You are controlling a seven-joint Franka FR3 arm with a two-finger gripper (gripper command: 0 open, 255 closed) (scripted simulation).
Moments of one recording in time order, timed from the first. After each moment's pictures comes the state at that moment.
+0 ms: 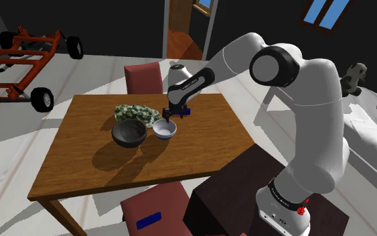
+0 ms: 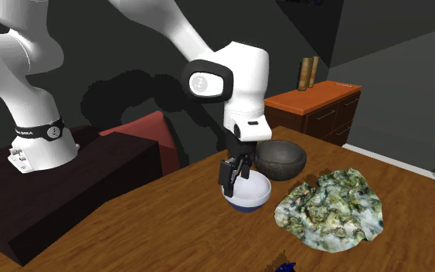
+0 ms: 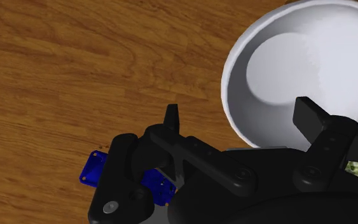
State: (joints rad) arm 0.08 0.63 0.06 -1.81 -0.13 2.41 0.37
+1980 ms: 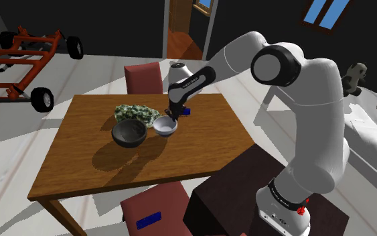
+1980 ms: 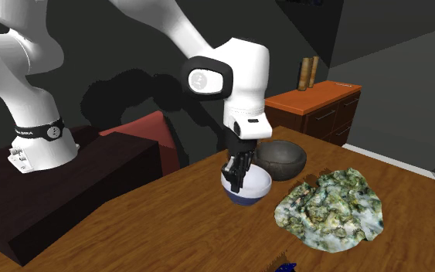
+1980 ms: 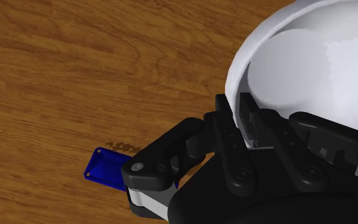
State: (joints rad) arm 0.07 0.62 0.06 -1.81 -0.13 2.40 0.37
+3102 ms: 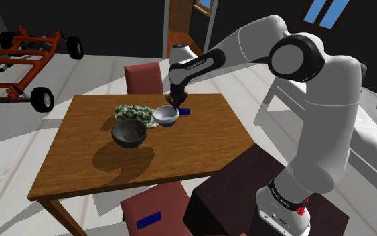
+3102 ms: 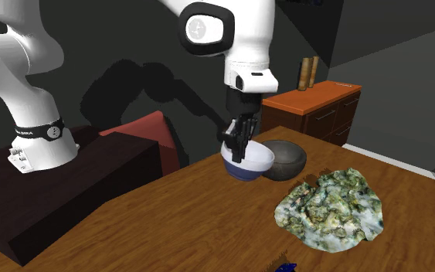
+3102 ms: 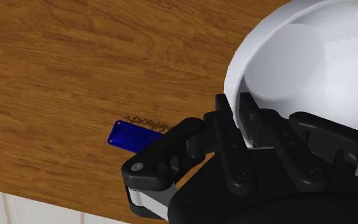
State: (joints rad) arm 0.06 0.47 0.08 -1.80 -0.11 2.24 0.35
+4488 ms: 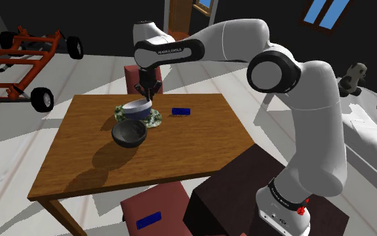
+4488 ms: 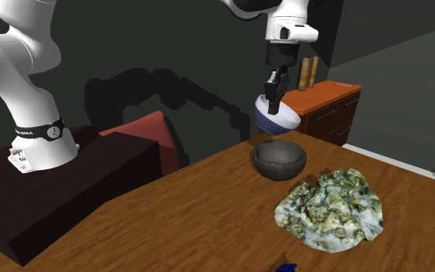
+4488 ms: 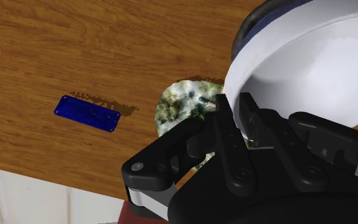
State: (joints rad) arm 0.24 0.65 0.12 -1.30 -0.13 1.90 0.53
